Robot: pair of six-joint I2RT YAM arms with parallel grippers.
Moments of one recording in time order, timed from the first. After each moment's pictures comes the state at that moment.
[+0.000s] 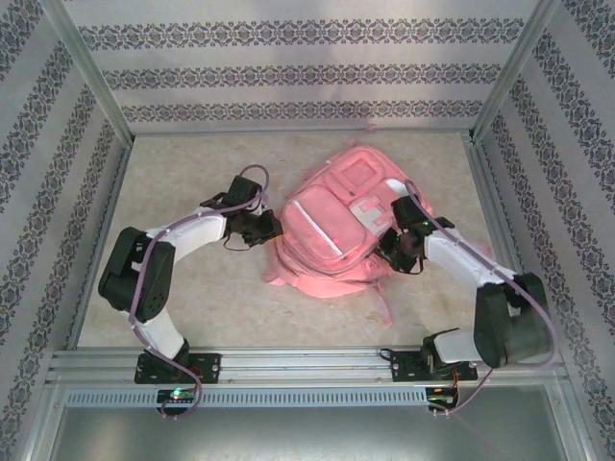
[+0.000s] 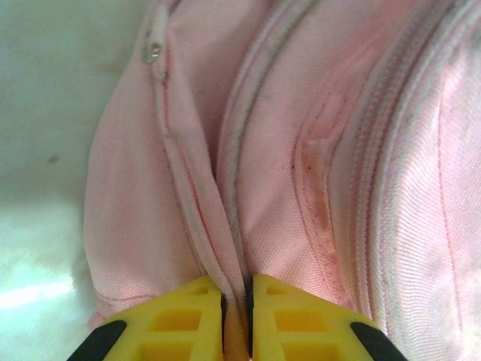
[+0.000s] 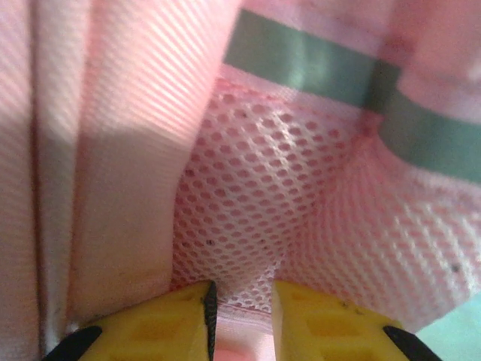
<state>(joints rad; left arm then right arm) -0.38 1.70 1.04 -0.39 0.42 -0.74 0.25 1.40 0.83 -0.67 -0.19 0.95</state>
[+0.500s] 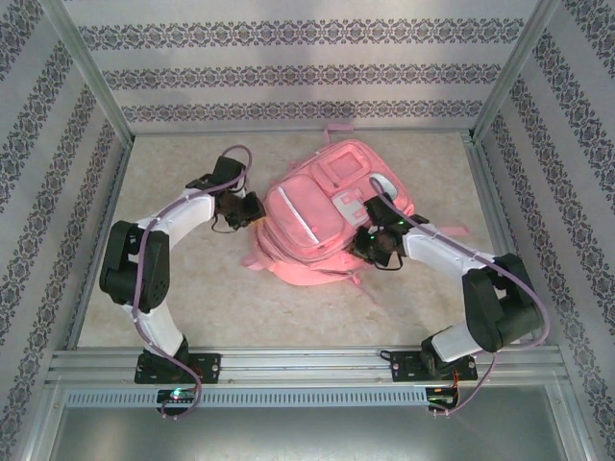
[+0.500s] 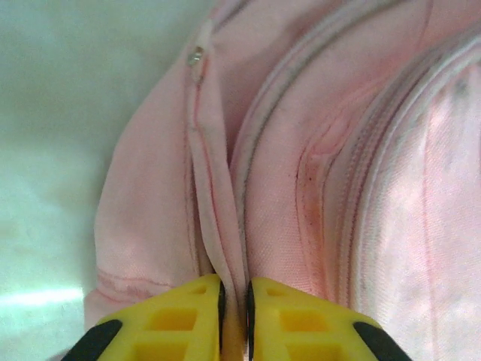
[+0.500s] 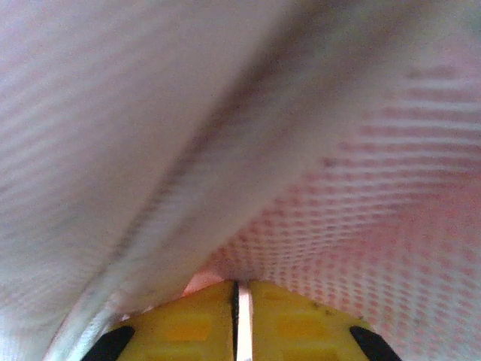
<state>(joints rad) -0.25 1.78 1.27 -0.57 0.34 -0.67 0.45 1.49 0.86 -0.54 -0.26 0.85</state>
